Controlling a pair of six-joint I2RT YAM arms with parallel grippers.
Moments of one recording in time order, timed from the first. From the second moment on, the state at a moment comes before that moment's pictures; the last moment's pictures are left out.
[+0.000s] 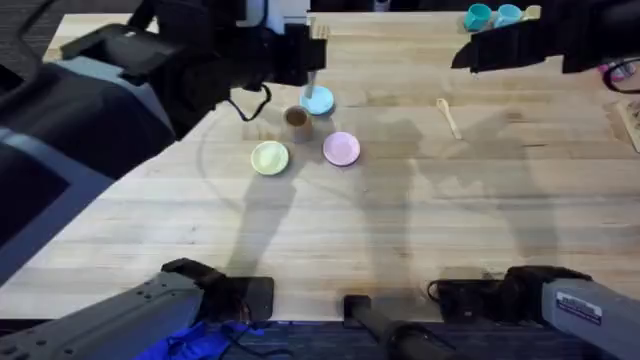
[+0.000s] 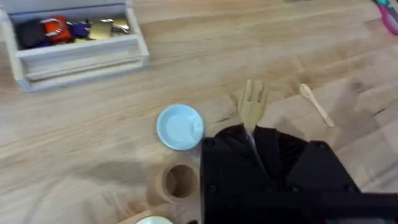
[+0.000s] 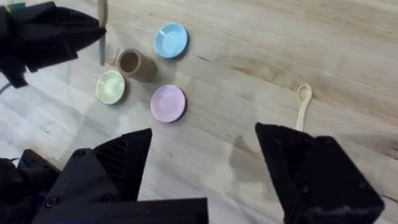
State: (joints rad) left arm -0.33 1.24 0.95 -0.30 0.23 -0.21; right arm -0.03 1.22 1.33 -1.06 -0.53 -0.19
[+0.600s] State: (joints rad) left arm -0.45 1.39 0.95 -0.32 0.27 -0.37; right arm -0.03 1.22 1.33 -1.06 -0.53 -0.19
